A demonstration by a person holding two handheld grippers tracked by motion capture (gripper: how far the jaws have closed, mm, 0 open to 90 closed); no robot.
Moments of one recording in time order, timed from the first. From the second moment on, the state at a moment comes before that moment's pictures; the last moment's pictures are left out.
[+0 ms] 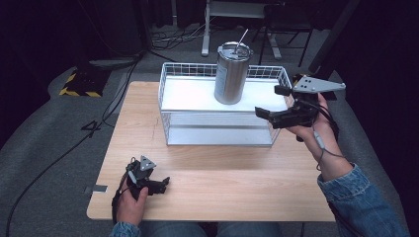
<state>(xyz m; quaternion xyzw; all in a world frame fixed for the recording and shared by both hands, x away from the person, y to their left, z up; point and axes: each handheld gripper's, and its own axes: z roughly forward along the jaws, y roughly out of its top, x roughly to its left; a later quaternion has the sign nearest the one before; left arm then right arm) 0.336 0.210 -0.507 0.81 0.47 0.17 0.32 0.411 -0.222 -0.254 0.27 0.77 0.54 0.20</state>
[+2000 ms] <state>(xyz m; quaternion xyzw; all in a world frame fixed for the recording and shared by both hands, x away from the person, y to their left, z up) 0.335 0.210 -0.507 0.81 0.47 0.17 0.31 0.365 -0.241 -0.447 0.31 0.83 0.43 0.17</state>
